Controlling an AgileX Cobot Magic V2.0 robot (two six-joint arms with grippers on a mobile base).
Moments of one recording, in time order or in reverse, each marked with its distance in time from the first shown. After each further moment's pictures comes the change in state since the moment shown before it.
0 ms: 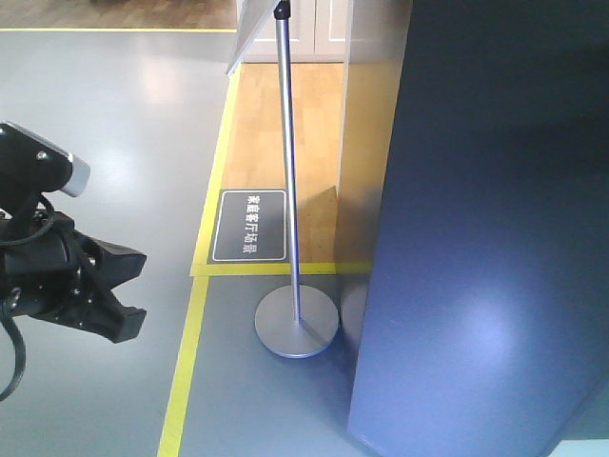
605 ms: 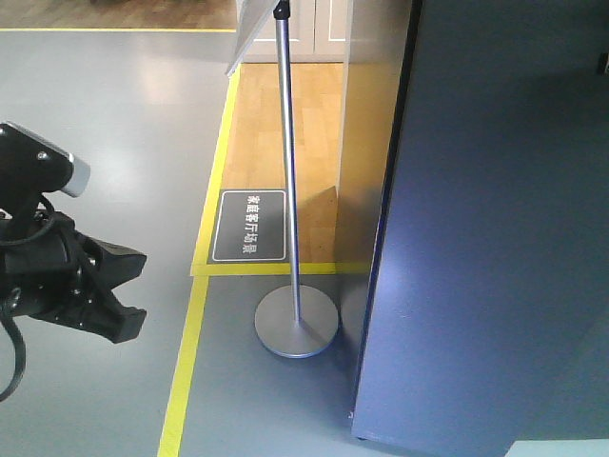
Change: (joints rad) left arm 0.000 0.000 0.000 0.000 0.001 0.000; right arm -0.004 0.378 -0.350 0.000 -0.016 -0.002
